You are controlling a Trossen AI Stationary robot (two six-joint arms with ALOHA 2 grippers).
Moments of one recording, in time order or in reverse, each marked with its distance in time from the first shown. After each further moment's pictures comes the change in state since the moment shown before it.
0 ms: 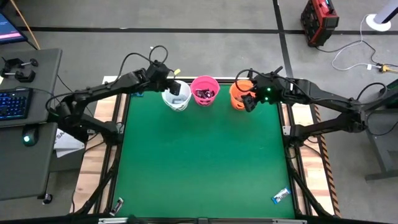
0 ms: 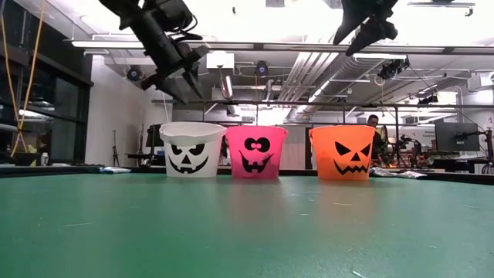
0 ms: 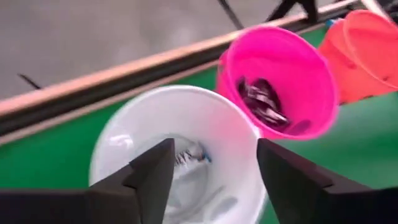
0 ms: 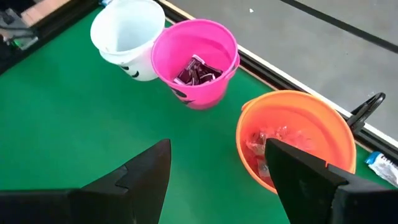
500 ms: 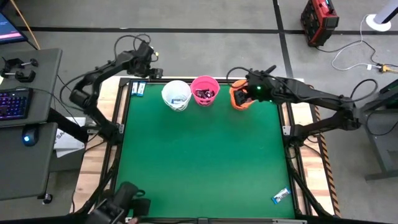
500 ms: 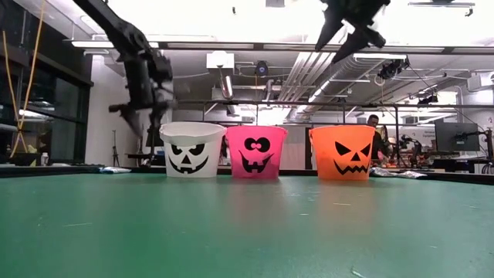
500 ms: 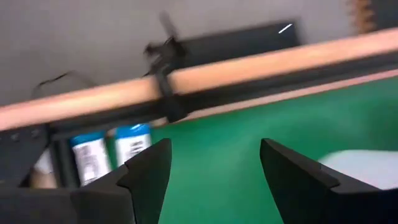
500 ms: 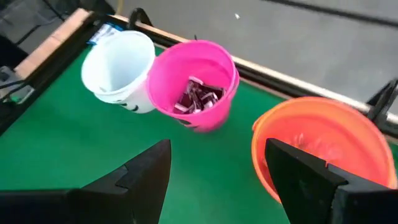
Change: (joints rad) left arm 0.478 0.249 0.148 -0.276 0.041 0.234; right arm -0.015 0.085 0.000 0.126 0.052 0.169
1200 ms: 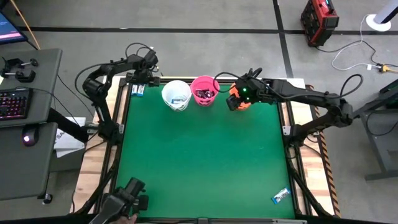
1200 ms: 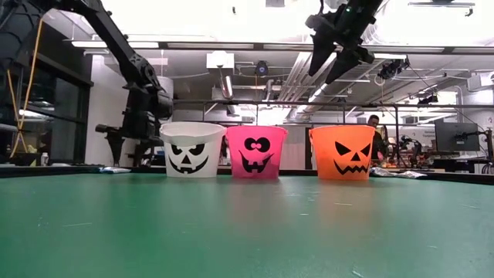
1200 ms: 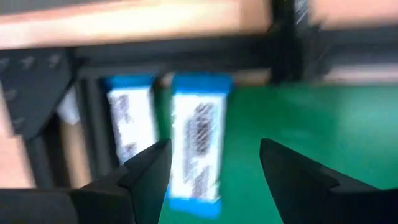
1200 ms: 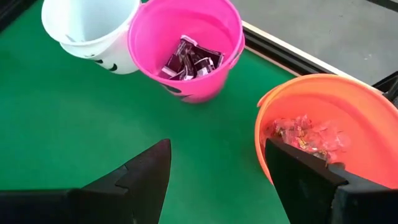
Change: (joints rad) left arm 0.043 0.256 -0.004 -0.101 -0.183 -0.126; right arm -0.015 0.142 0.000 -0.026 -0.058 -0.057
